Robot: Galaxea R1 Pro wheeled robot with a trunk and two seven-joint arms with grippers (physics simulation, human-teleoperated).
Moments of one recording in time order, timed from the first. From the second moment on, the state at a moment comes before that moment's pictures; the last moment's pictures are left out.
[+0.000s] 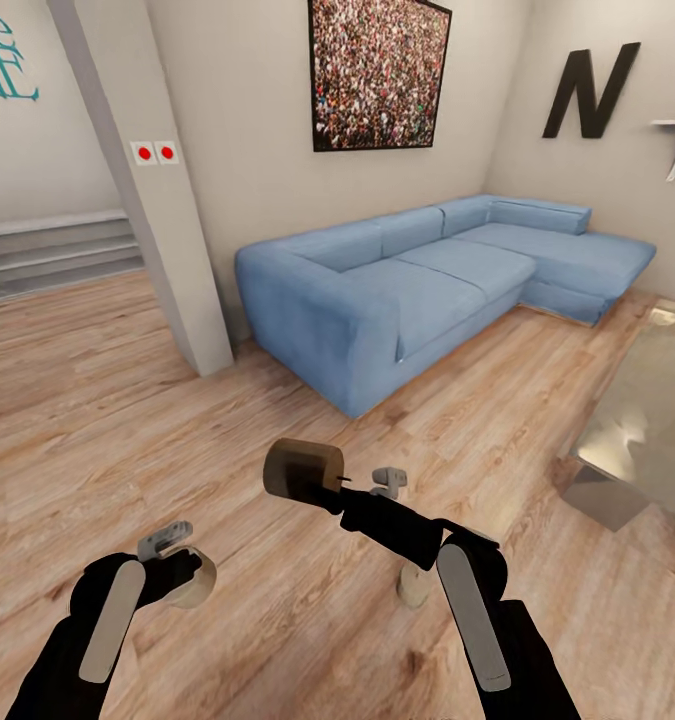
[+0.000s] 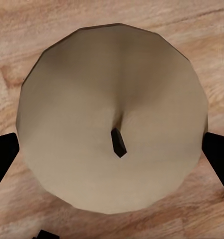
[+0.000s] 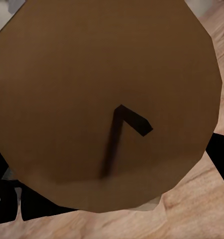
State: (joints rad) left arm -0.33 0.03 0.17 -1.37 0.57 0.94 0.45; right arm -0.34 0.17 0.13 -1.58 -0.52 0.78 0.37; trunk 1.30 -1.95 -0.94
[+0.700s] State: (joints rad) left arm -0.33 0.03 0.17 -1.37 0.57 0.95 0.37; right arm -0.34 0.17 0.14 -1.58 -0.52 0.78 0.37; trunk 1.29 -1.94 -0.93
